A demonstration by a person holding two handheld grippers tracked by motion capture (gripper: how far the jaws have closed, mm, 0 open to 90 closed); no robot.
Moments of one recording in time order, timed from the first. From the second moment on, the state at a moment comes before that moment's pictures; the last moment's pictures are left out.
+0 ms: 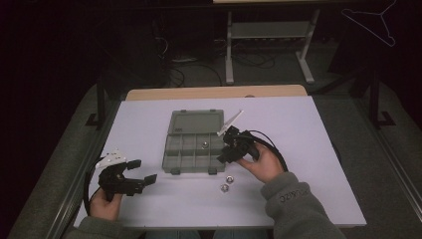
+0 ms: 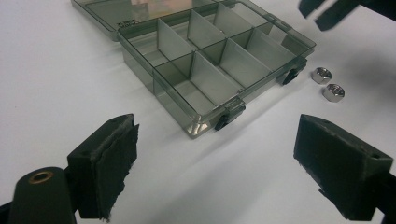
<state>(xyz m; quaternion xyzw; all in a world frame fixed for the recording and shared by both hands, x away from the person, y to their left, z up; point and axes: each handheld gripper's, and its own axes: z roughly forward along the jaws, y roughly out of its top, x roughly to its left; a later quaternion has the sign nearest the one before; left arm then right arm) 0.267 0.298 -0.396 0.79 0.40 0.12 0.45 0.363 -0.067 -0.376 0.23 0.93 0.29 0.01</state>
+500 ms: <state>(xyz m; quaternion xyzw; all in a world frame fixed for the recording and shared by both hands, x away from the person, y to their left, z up) 0.267 0.298 -0.397 0.79 0.40 0.12 0.44 0.329 -0.087 -0.409 0.24 0.93 0.28 0.00</state>
